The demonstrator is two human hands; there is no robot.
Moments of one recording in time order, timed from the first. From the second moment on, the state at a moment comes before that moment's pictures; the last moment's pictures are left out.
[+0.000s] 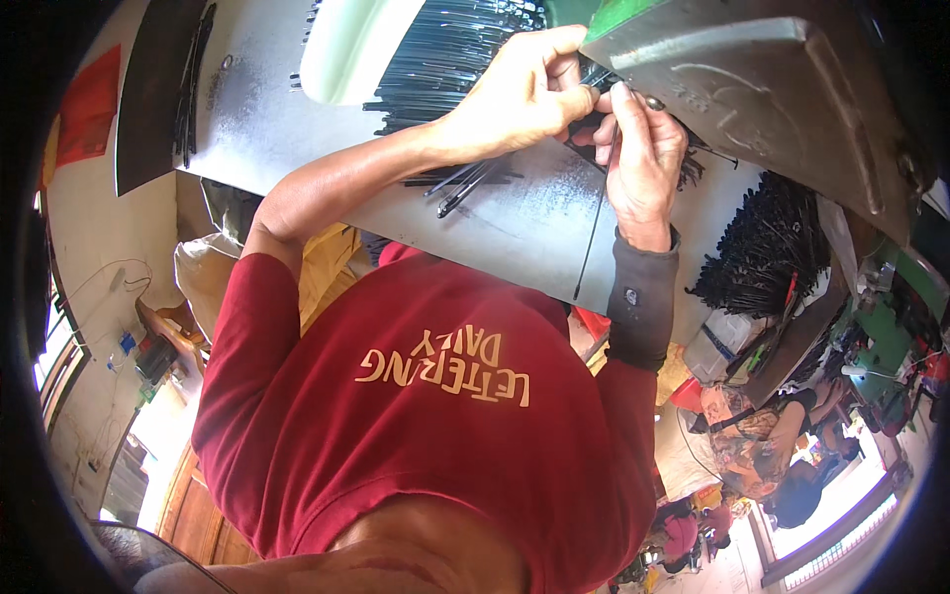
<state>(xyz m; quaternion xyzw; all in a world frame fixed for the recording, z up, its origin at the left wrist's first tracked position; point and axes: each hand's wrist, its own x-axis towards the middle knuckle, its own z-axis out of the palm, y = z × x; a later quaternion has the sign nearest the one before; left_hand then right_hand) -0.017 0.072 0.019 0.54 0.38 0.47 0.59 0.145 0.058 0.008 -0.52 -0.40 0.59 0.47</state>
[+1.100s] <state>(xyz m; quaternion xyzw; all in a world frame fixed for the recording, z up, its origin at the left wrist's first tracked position) -0.018 0.071 0.013 0.38 0.38 0.44 0.72 0.136 0.018 0.015 -0.43 -0.38 0.74 0.34</state>
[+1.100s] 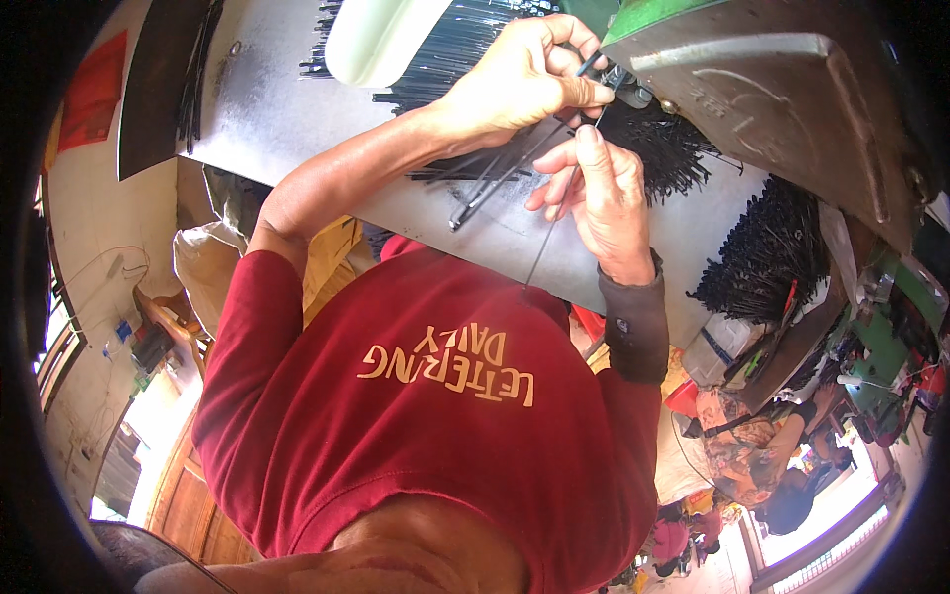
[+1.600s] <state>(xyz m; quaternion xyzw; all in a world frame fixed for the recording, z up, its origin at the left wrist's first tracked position) -0.002 0.073 0.022 0.37 0.40 0.46 0.71 0.138 0.023 0.010 -0.48 -0.36 0.70 0.38</state>
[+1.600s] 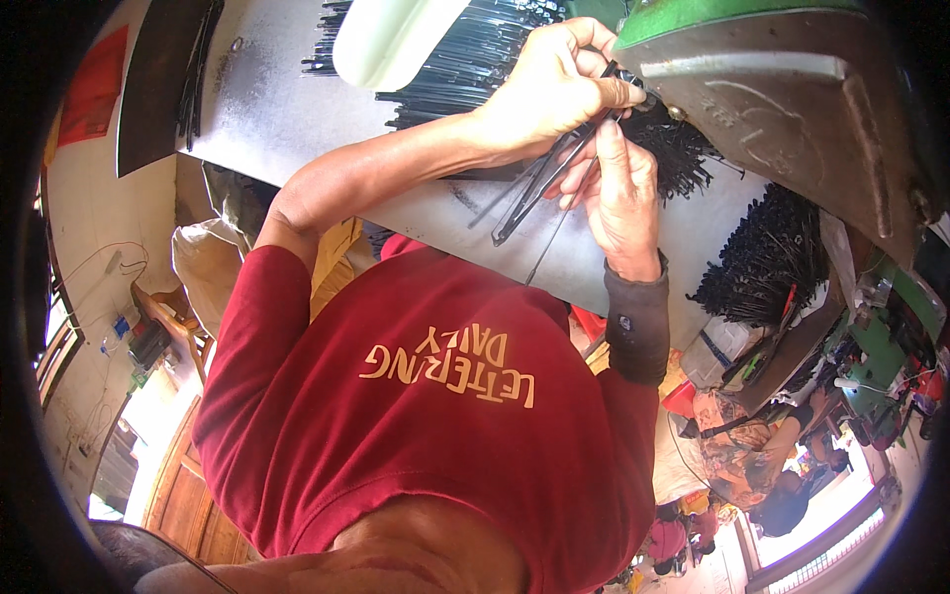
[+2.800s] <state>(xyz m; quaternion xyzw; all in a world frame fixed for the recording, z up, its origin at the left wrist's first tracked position) 0.003 0.076 0.008 0.37 0.42 0.47 0.69 0.131 0.015 0.010 -0.50 -0.34 0.69 0.40</state>
